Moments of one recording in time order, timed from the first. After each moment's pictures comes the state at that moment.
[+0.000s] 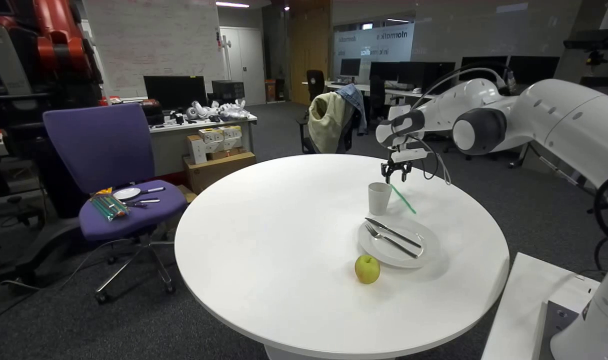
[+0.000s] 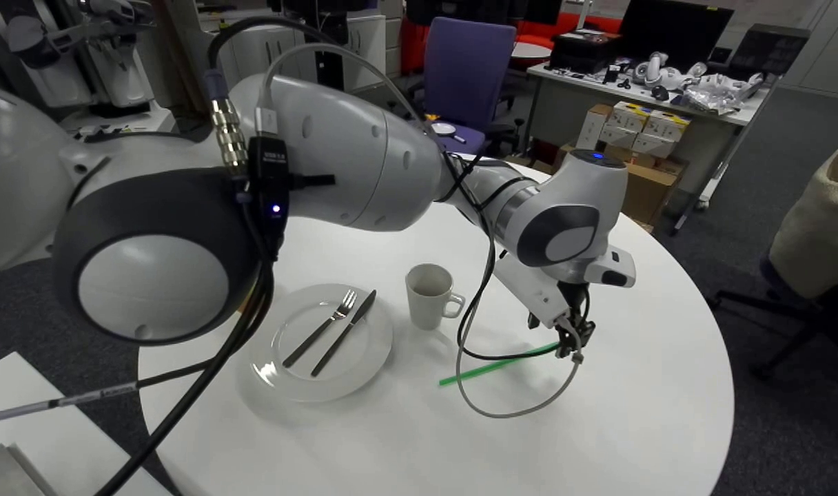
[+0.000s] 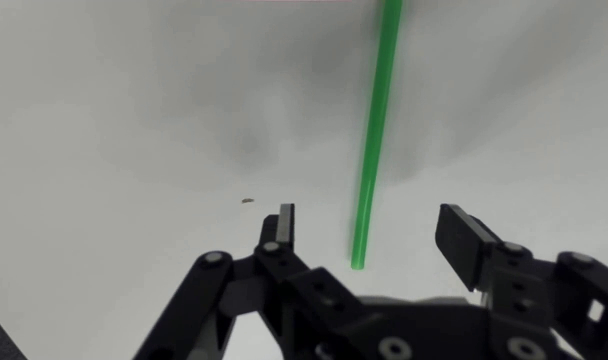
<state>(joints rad) -0.53 1.22 -0.18 -0.84 0.07 2.08 0.02</state>
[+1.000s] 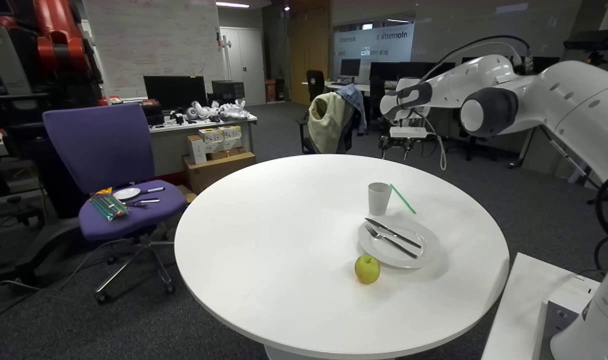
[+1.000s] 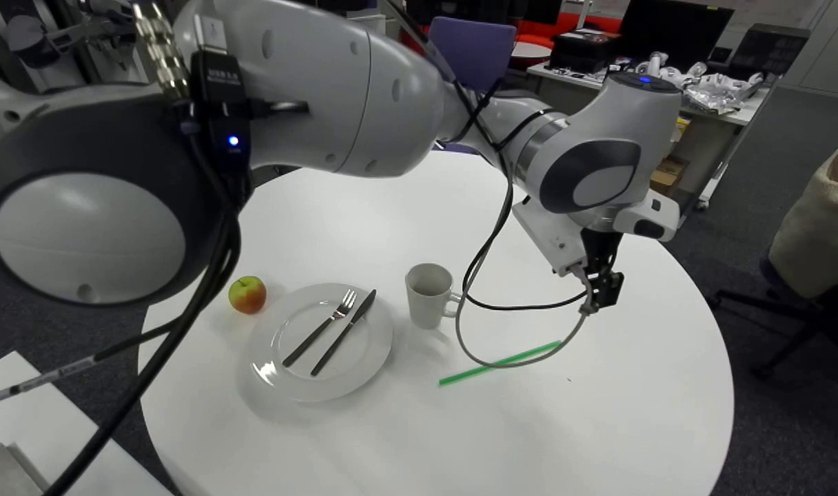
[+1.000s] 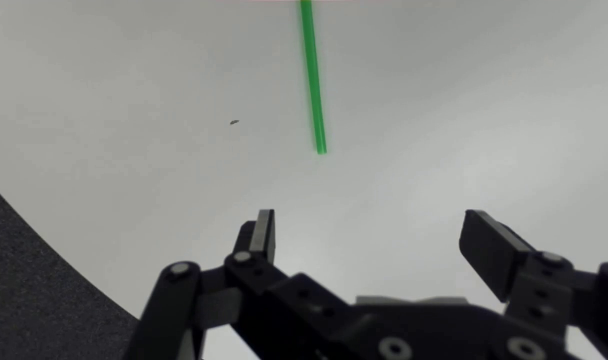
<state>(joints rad) -0.54 1.08 -0.18 -0.85 0.16 2.06 0.14</state>
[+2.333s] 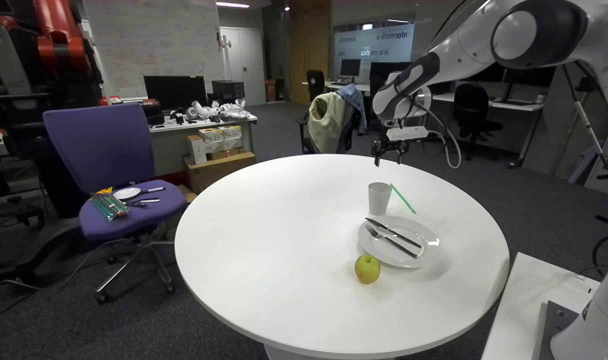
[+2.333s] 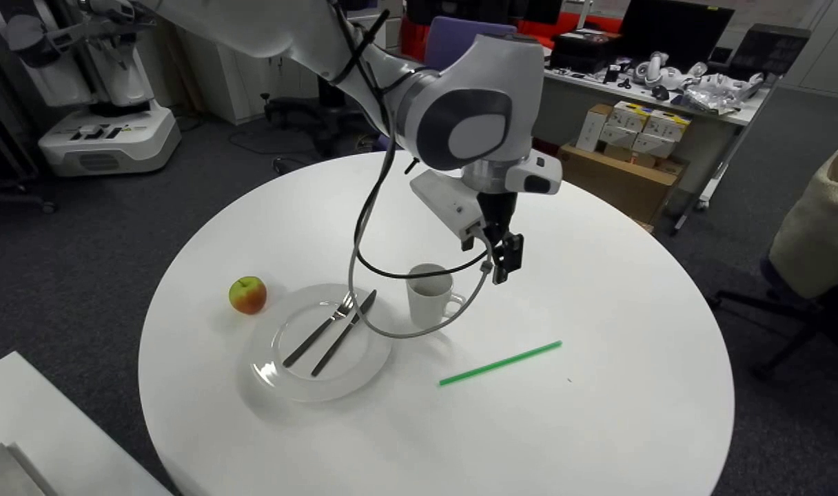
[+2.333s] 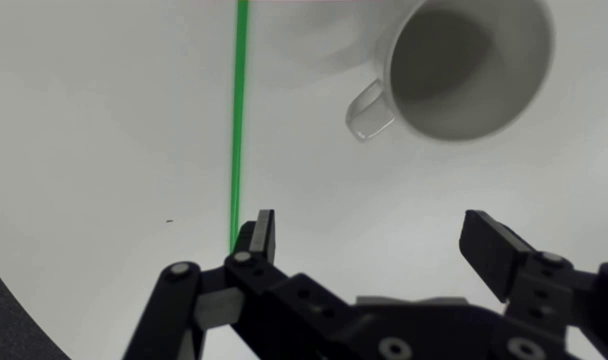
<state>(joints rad) -0.34 0.59 -0.18 -1.64 0.08 2.30 0.05</state>
